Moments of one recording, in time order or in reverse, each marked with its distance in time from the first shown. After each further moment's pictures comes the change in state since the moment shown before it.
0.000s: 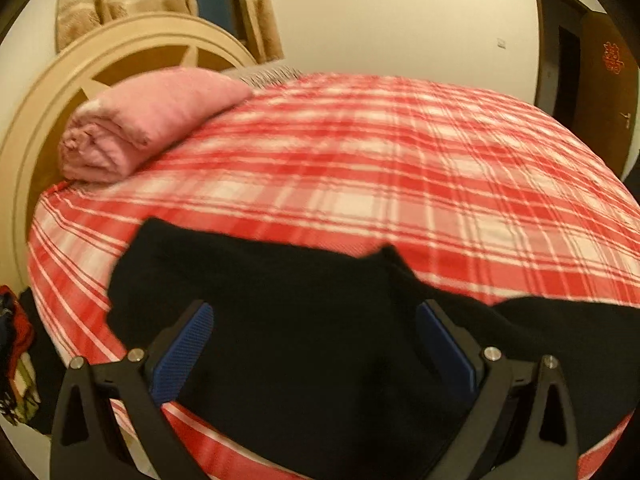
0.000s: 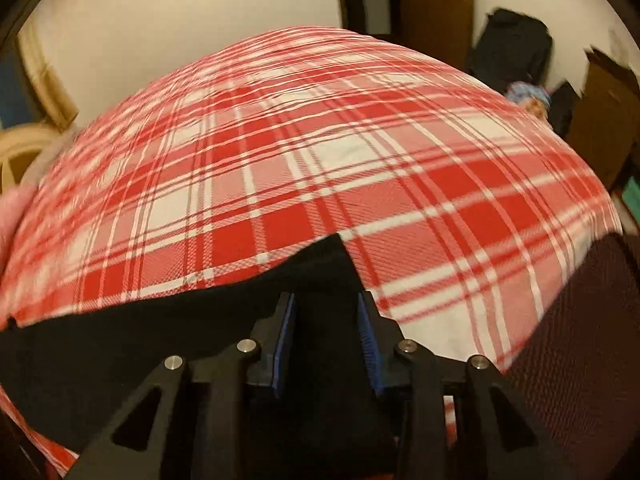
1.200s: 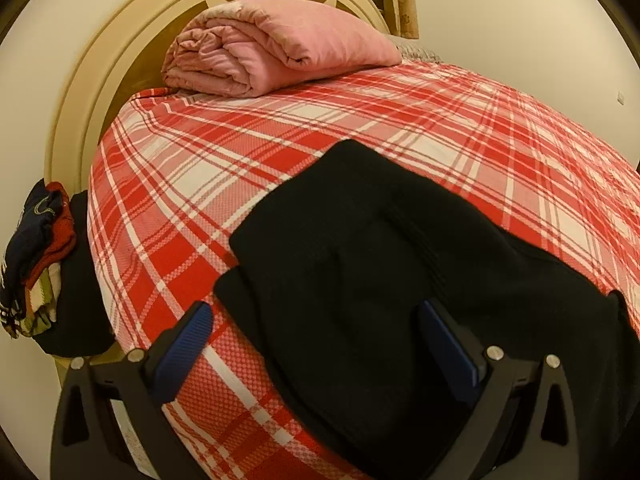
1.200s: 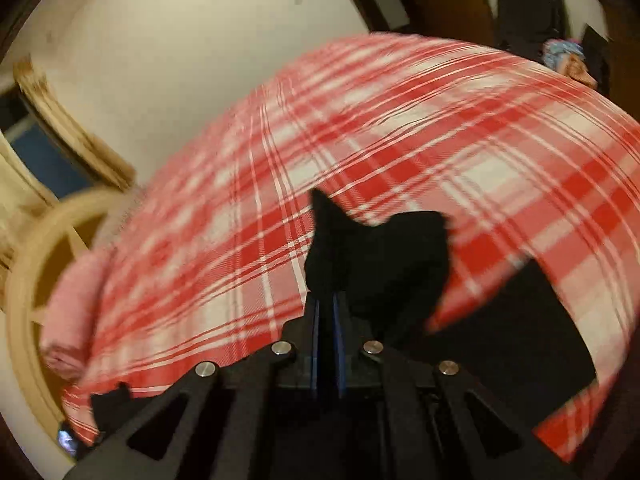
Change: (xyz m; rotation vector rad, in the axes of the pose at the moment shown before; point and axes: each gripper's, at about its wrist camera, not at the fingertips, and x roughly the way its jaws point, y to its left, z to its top) left arm 0.063 0.143 -0.027 -0.331 0.069 0.294; right arm -0.035 0.066 0.024 0.259 -0.068 0.338
